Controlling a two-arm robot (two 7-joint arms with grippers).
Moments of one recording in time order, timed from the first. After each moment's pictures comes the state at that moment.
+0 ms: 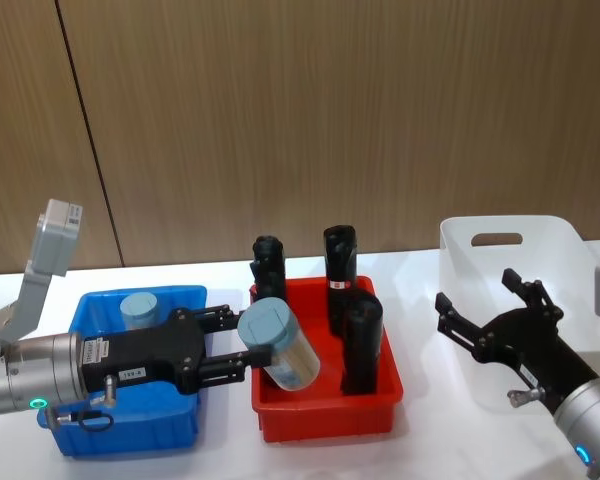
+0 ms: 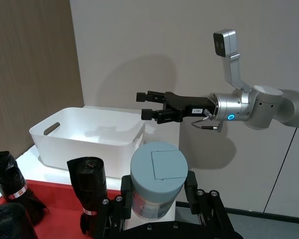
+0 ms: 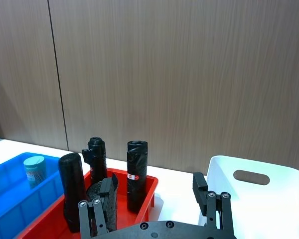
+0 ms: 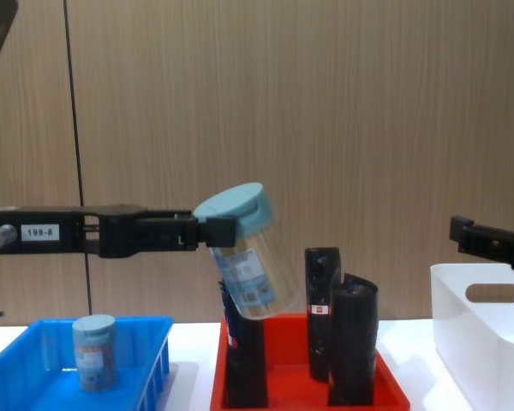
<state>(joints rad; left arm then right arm) -0.50 0.50 0.32 -1.26 -0.57 0.17 -1.23 -0.01 0.34 -0.23 -1.77 0.29 0.03 0.07</state>
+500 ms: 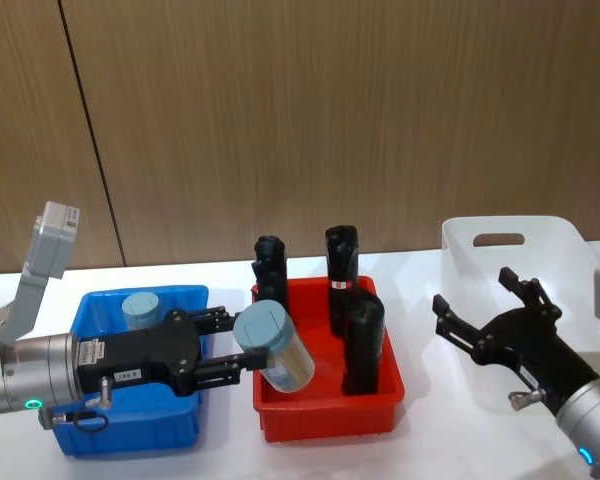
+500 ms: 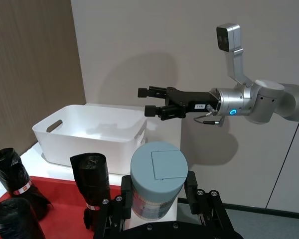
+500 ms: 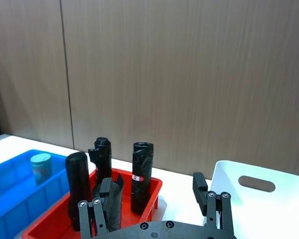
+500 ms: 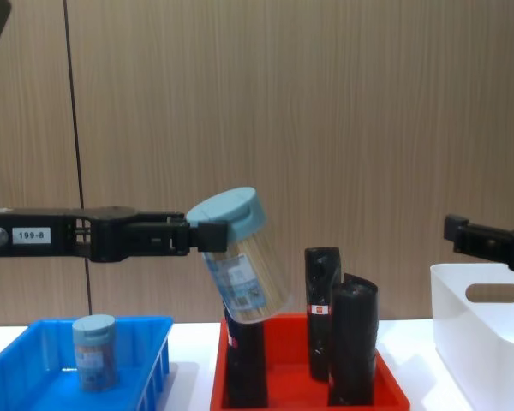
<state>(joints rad) -0.50 0.51 0.32 -1.26 -0.56 0.15 -1.23 -0.01 0.35 -0.22 -1.77 0.27 0.02 0.10</state>
